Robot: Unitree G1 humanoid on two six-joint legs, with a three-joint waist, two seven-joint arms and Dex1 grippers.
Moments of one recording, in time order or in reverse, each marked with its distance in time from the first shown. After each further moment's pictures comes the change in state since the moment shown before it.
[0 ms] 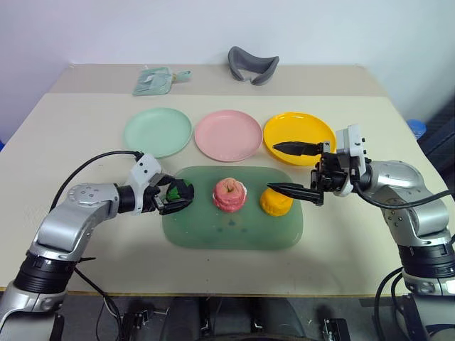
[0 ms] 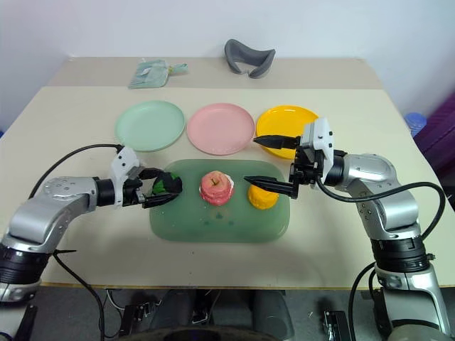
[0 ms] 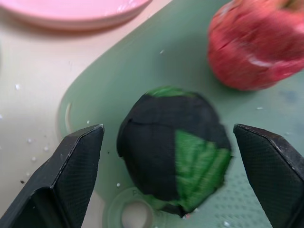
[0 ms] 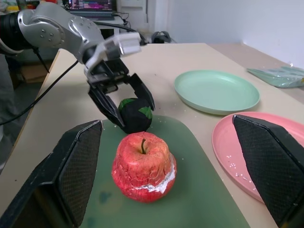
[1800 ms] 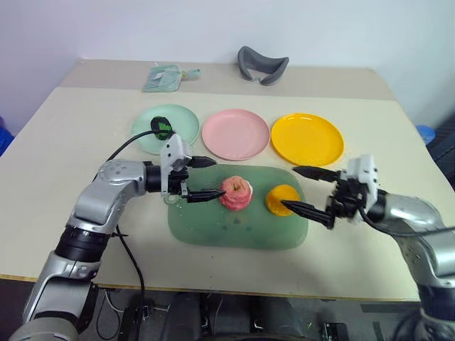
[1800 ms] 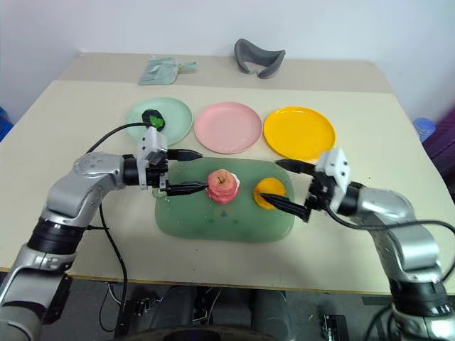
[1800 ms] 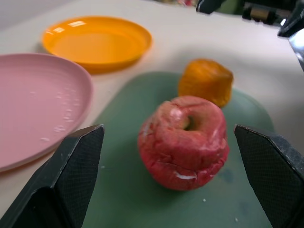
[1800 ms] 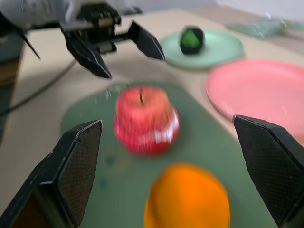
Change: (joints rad) left arm -0.244 -0.164 -0.112 0.176 -0.009 -0.245 -0.290; right arm 0.375 -0.041 -0.168 -0.203 0.004 0.055 -0.137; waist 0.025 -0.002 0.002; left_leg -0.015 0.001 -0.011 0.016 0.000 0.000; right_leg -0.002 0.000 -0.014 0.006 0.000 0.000
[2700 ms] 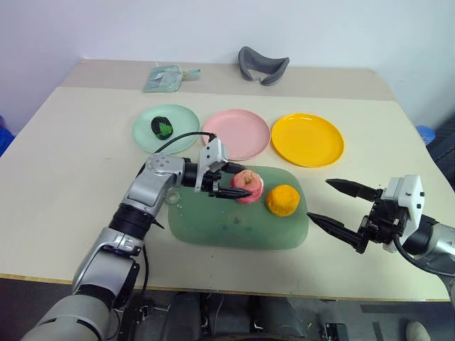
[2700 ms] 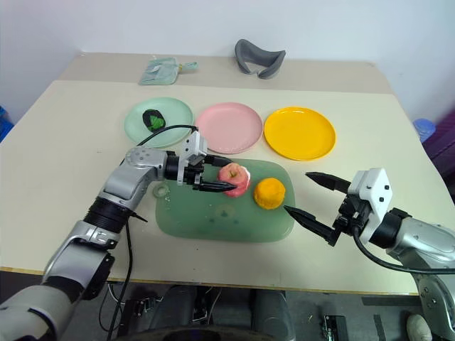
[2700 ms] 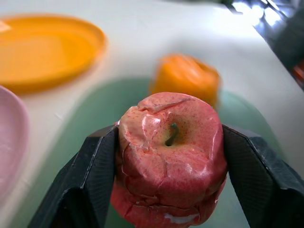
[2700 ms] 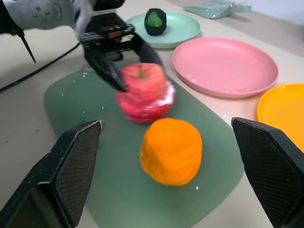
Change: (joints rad) left arm -0.181 -0.298 -0.053 0.381 0.177 -0.238 0.027; right arm 0.237 -0.032 -0.215 -0.216 0.083 0.056 -0.127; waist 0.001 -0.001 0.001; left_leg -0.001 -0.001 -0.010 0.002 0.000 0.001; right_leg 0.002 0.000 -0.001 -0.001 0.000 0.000
